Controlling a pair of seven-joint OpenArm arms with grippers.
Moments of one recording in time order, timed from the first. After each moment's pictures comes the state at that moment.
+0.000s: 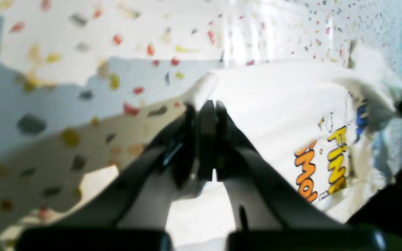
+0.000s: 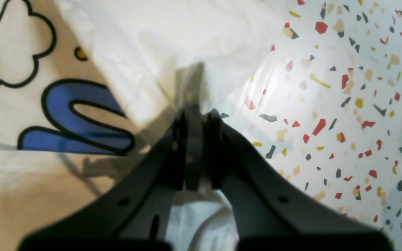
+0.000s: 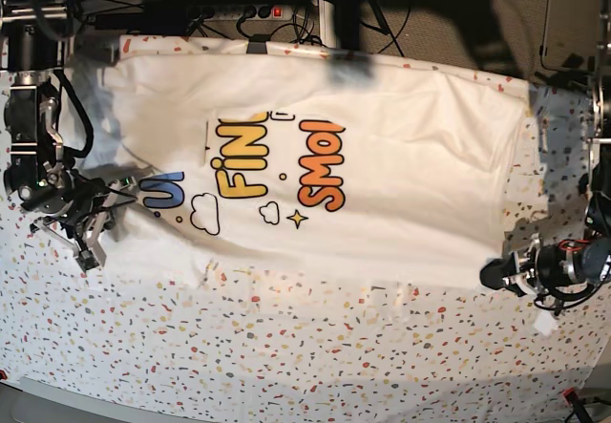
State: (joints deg) left arm -43.6 -26.4 11.4 27.0 -58.6 -38.3 52.3; right arm 10.3 31.7 2.3 79.5 11.1 26.4 -44.4
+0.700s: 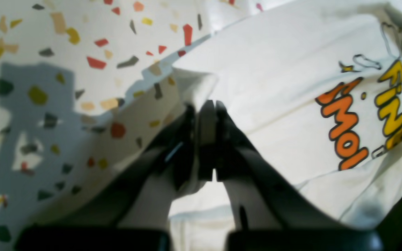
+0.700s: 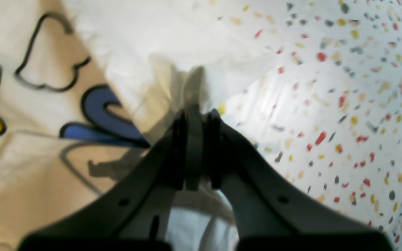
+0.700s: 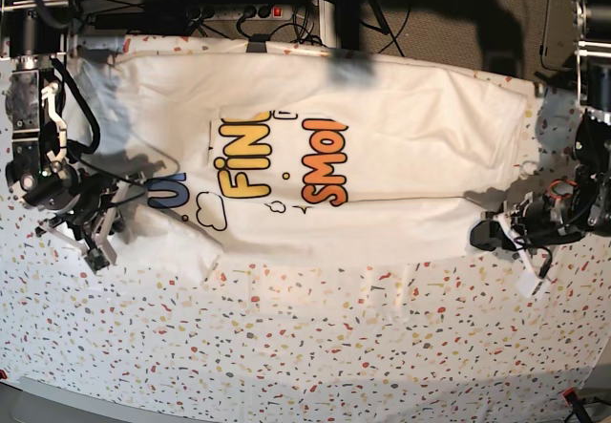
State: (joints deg) left arm -18.6 -27.4 2.7 67.8 -49.8 -33.2 53.4; right arm 5.2 31.4 3.0 90.1 12.7 26.3 -47.0
